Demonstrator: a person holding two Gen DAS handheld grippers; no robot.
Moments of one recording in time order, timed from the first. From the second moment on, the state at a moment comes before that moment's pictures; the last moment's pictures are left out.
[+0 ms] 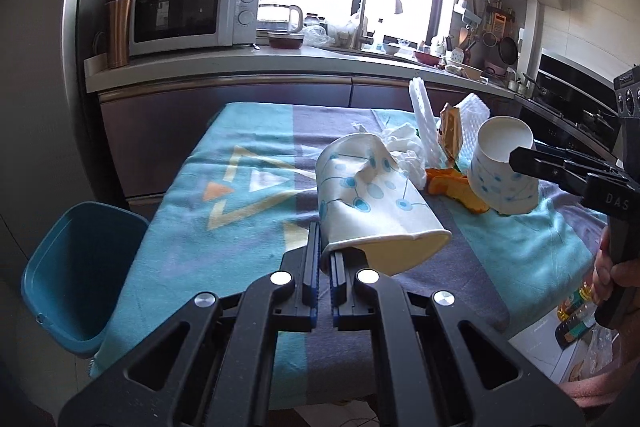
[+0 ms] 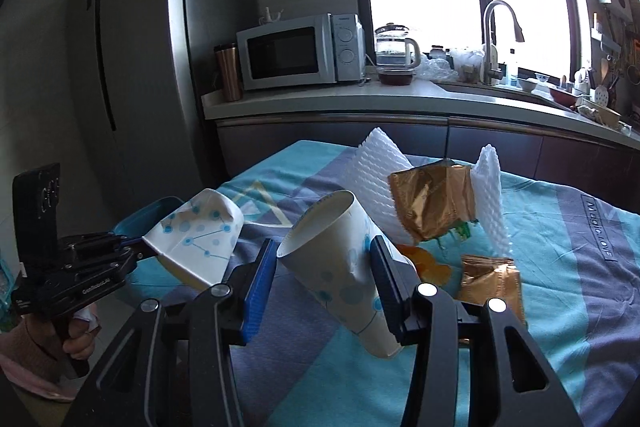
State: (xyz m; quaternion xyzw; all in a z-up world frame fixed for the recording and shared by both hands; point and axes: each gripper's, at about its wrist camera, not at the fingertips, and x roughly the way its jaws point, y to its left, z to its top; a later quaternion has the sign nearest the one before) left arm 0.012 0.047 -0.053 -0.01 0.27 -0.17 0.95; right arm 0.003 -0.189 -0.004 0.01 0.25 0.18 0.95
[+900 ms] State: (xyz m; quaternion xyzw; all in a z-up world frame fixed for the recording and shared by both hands) left arm 0.024 0.266 -0.065 -0.07 0.28 0.09 0.95; right arm 0.114 0.055 0.007 0.00 0.28 0.47 0.84
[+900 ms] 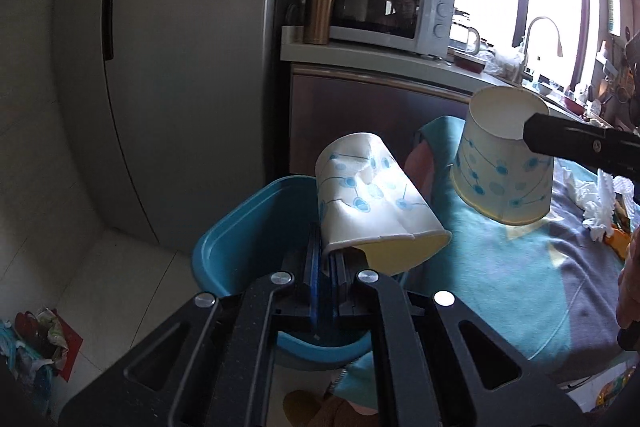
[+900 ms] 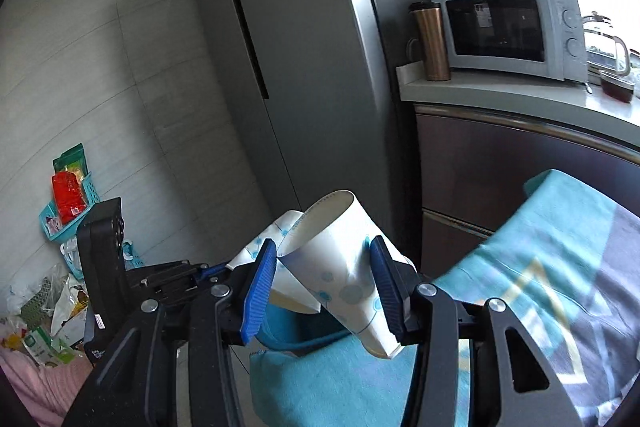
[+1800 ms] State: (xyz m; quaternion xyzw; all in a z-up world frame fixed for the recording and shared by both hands) left arm 0.078 0.287 -0.123 -0.07 0.35 0.12 0.93; right arm 0.153 0.118 -0.043 -0.02 0.38 0.45 0.81
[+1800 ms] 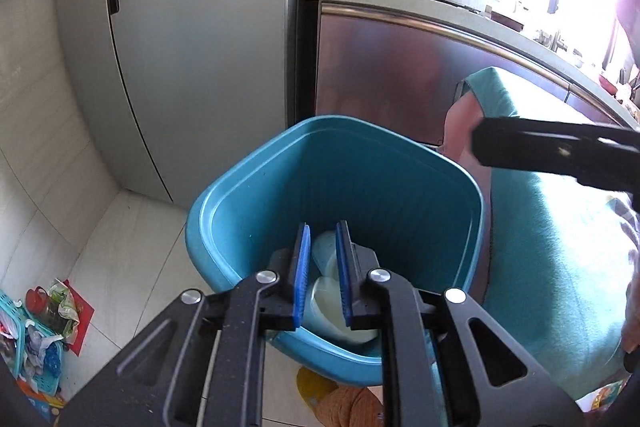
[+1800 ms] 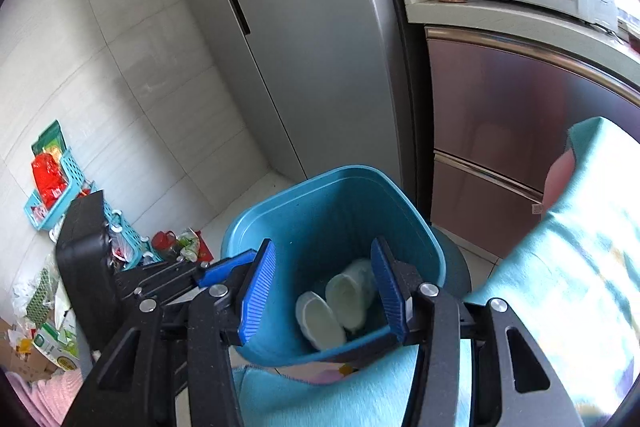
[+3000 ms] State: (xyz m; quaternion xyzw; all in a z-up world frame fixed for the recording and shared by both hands) left arm 0.074 -0.010 -0.060 0.04 0.29 -0.23 0.93; right arm 0.053 -0.230 -0.038 0.11 0.31 0.16 0.93
